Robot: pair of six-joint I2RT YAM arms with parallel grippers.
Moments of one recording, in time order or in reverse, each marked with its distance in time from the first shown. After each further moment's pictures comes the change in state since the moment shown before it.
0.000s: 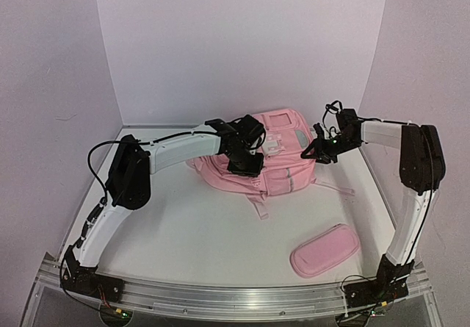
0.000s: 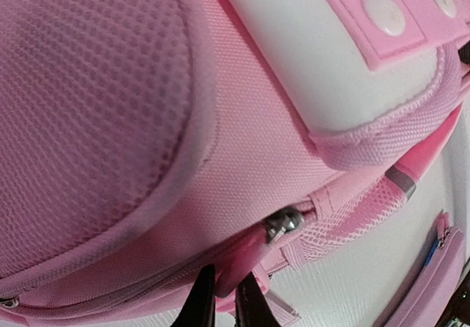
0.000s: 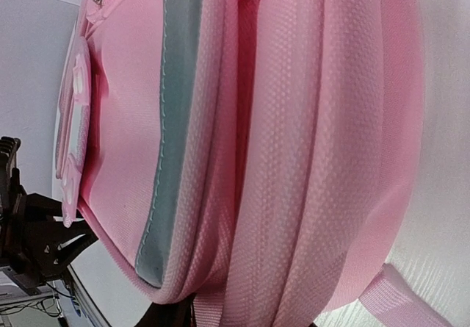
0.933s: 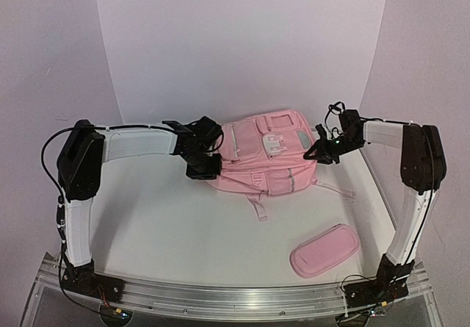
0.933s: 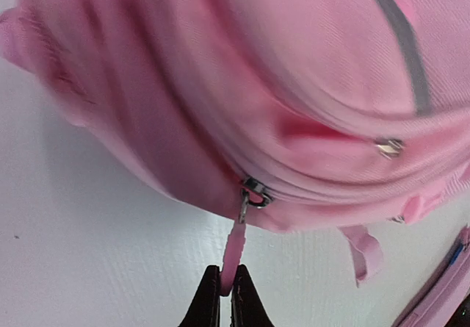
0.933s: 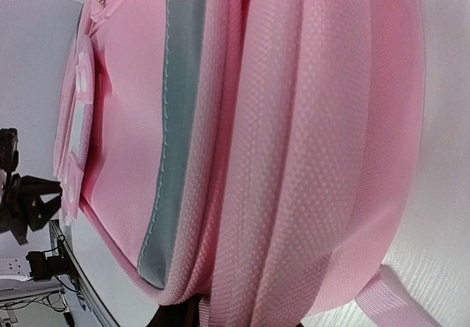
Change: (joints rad) left arm 0.129 -0.432 -0.682 0.175 -0.069 -0.122; right arm -0.040 0.000 0.001 -0.031 -0.026 -0.028
